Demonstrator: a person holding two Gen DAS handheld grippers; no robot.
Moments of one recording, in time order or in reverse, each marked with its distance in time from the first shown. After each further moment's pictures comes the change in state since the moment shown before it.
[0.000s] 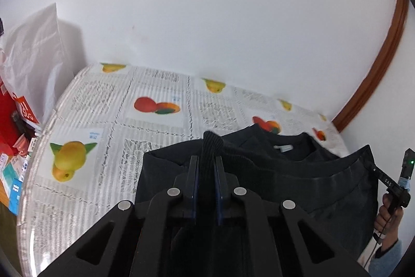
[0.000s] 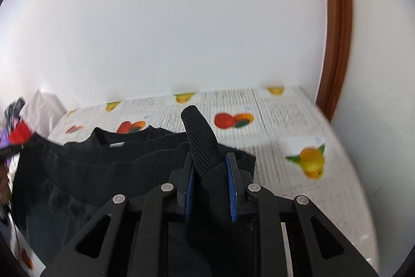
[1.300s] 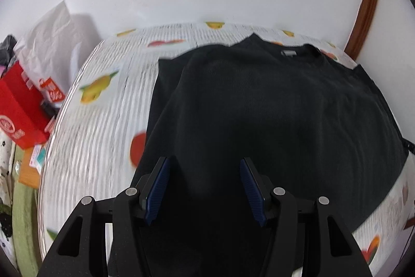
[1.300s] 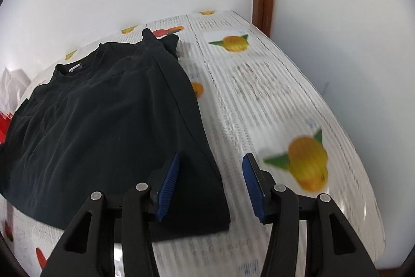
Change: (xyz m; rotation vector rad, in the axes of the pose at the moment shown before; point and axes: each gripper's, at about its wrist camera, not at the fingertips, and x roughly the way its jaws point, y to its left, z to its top) left arm -0.049 -0.010 -0.119 0.207 0.127 0.168; right arm -0.077 -0.047 -0.141 0.119 0.199 -0.225
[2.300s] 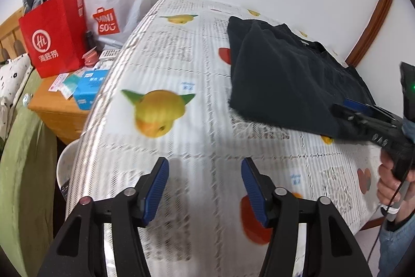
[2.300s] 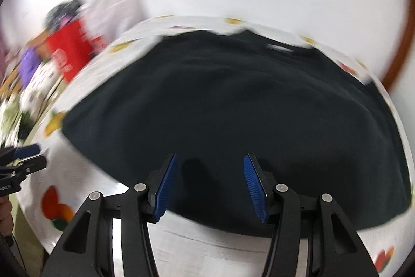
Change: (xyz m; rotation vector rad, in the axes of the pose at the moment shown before) left arm -0.086 0.105 -0.128 -0.200 0.038 -0.064; right arm -0.049 0.348 -0.074 -0.497 -0.015 0.273
